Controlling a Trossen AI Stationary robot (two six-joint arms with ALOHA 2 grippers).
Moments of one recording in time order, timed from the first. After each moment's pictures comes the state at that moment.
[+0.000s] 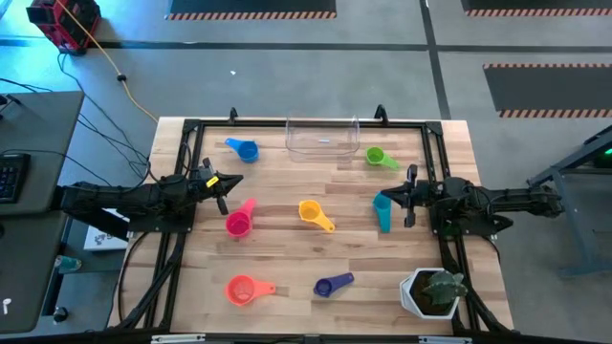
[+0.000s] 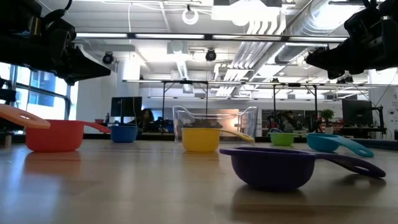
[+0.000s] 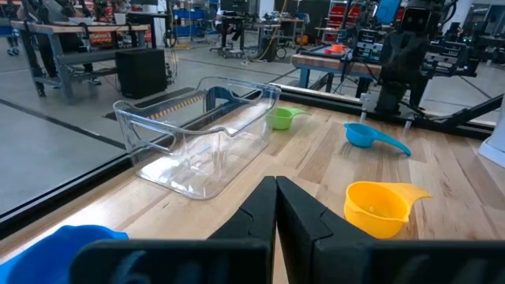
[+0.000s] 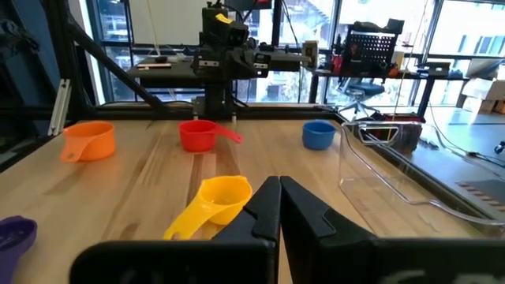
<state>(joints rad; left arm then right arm) 0.01 0.17 0.01 0.06 -0.43 -0.10 0.01 0.13 0.02 0.08 0.15 -0.05</state>
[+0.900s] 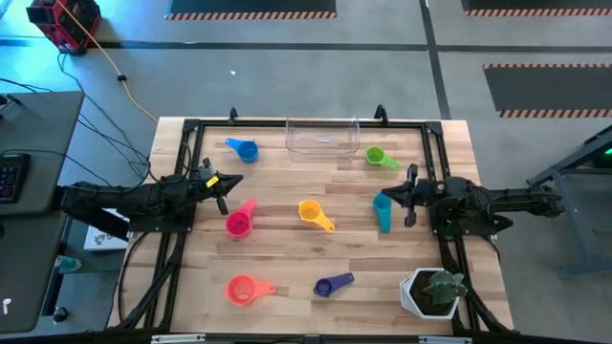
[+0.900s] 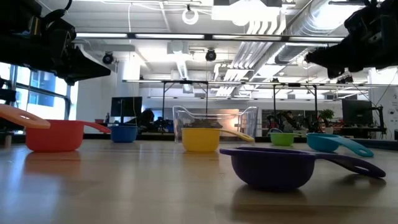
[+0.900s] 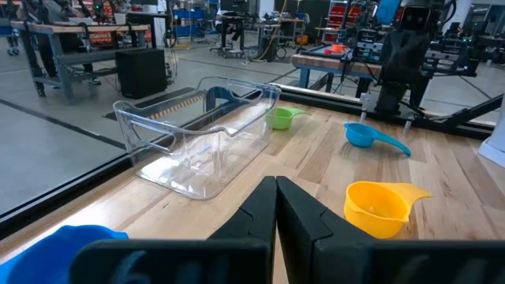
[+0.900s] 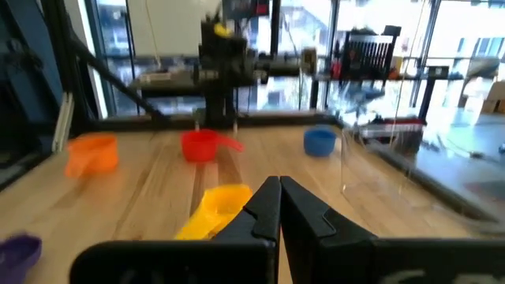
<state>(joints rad) 0.01 0.17 0.01 0.06 -0.43 -0.10 0.01 0.13 0.02 0.12 0.15 -0.03</state>
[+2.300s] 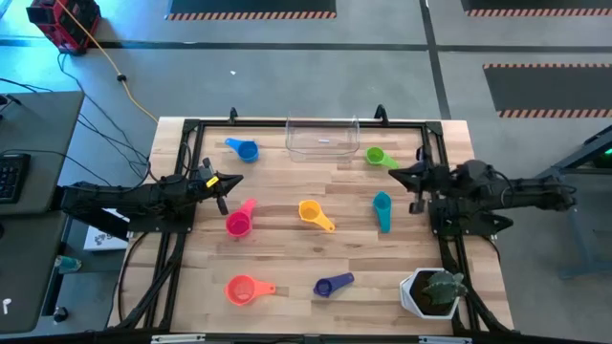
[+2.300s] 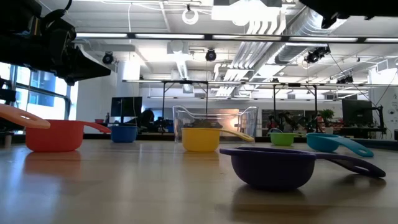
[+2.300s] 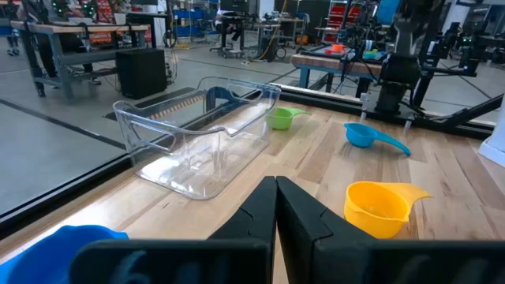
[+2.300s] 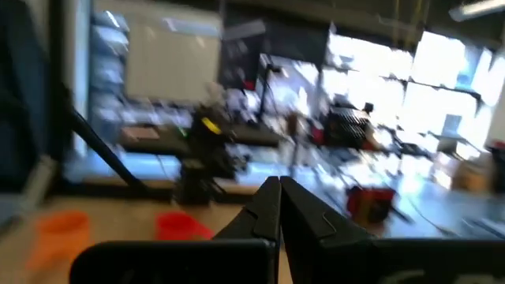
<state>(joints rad) 0.01 0.17 0.01 0.07 -0.43 -0.10 0.01 0.38 0.36 0.18 0.18 -0.20</state>
